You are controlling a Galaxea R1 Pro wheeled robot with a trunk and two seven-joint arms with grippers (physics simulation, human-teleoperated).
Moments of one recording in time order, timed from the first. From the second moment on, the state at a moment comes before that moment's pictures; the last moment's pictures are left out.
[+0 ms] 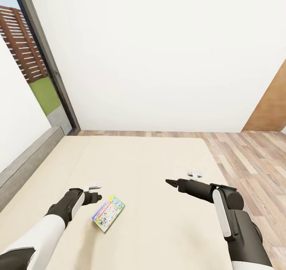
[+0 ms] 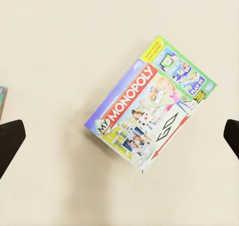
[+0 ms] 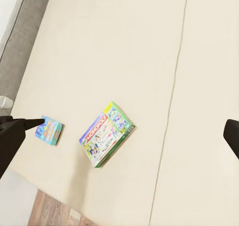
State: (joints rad) left arm -0.78 0.08 0.07 -0.47 0.00 0.56 -0.07; right arm -0.43 0.03 -0.15 -1.51 -0.13 1.02 0.55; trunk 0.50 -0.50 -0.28
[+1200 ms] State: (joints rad) left arm -0.78 0.14 0.08 -0.48 0.00 0.52 -0.31; right arm -0.43 0.03 -0.15 -1.51 -0.13 1.02 0.55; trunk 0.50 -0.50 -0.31
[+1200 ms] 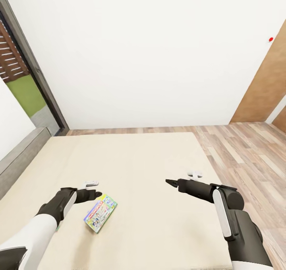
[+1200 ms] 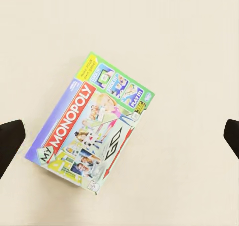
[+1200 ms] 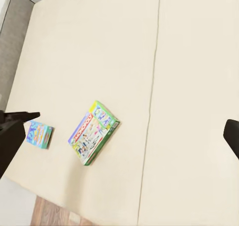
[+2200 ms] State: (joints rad) left arm -0.78 0.15 0.08 -0.48 0.00 0.51 -0.30; right arm -0.43 0.04 -0.14 -1.51 -0.12 1.02 0.55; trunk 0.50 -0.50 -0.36
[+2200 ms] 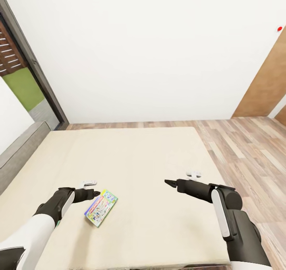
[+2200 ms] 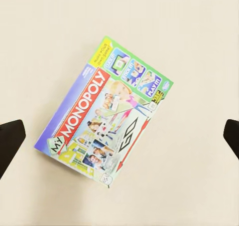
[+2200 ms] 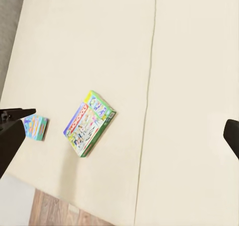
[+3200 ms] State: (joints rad) left arm -0.78 0.15 0.08 -0.48 0.00 0.51 -0.30; right arm -0.43 0.04 -0.14 -1.51 -0.12 1.01 0.54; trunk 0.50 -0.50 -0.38
